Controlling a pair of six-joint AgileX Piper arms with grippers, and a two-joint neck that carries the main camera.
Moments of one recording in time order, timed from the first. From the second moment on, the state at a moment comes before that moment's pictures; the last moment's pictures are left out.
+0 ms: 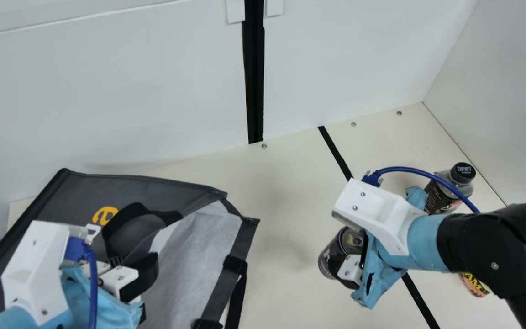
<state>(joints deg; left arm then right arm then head) -27.0 71.9 -63.3 -34.0 41.6 17.3 0.7 61.7 -66.5 11.9 69.9 -39.9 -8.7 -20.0</state>
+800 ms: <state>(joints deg) -27.0 71.9 -63.3 -34.0 41.6 17.3 6.3 57.1 -70.5 21.9 70.0 -36.1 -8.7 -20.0</state>
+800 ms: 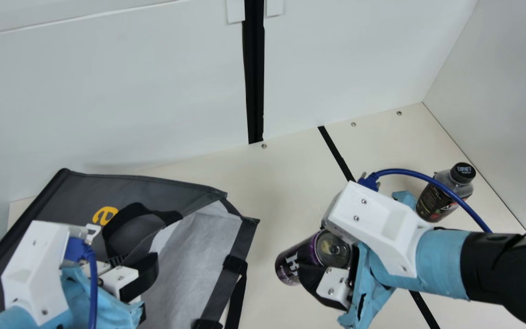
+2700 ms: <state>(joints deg) -27.0 71.9 -63.3 -34.0 41.6 17.3 11.4 67.2 -60.4 49.0 51.3 -60.3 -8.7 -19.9</state>
